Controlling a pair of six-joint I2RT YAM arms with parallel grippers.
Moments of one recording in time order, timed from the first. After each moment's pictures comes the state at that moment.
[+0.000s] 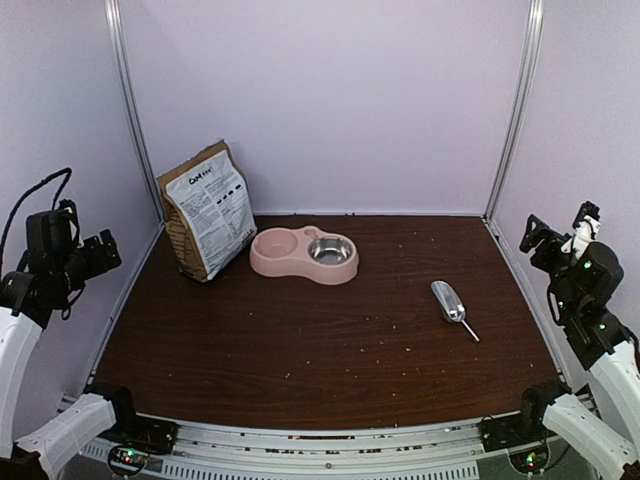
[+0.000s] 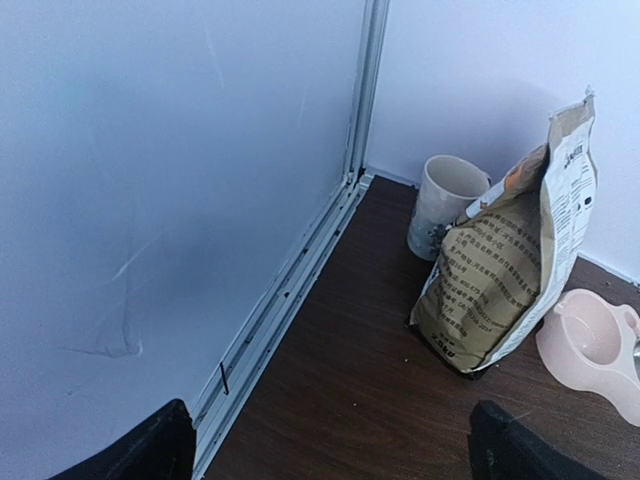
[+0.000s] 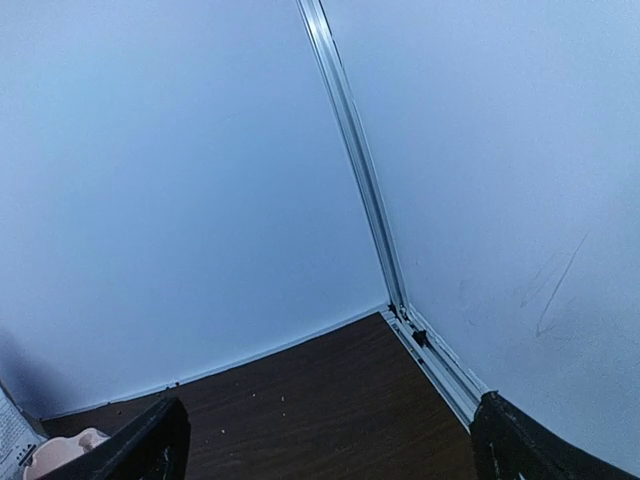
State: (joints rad) left arm -0.02 0.66 0.89 -0.68 -0.36 -0.28; right arm 0.17 0.48 0.50 0.05 0.41 0.28
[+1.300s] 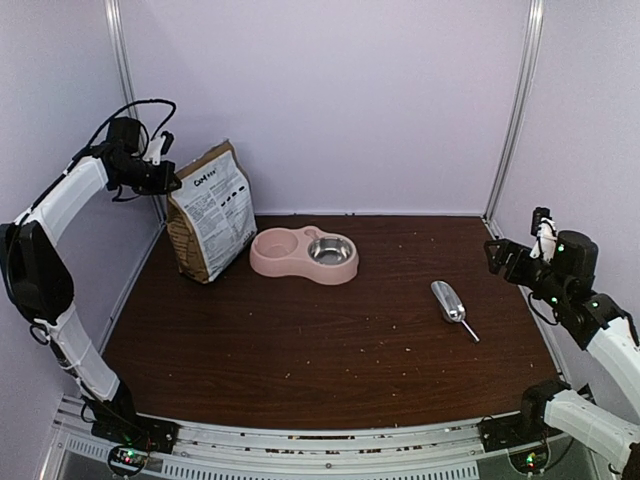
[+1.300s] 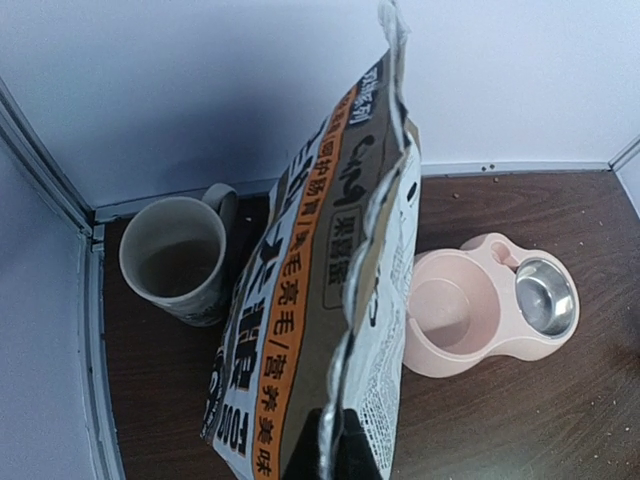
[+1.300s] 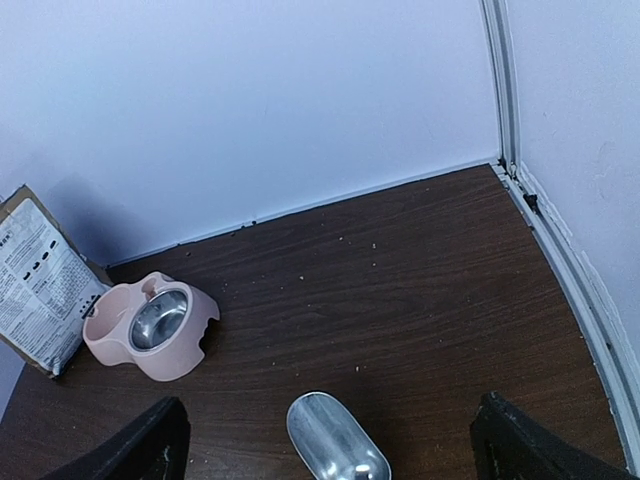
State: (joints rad) left arm -0.02 1.71 1.76 -0.73 0.29 0.01; right arm 0.17 0.64 0.57 -0.20 0.02 0.37
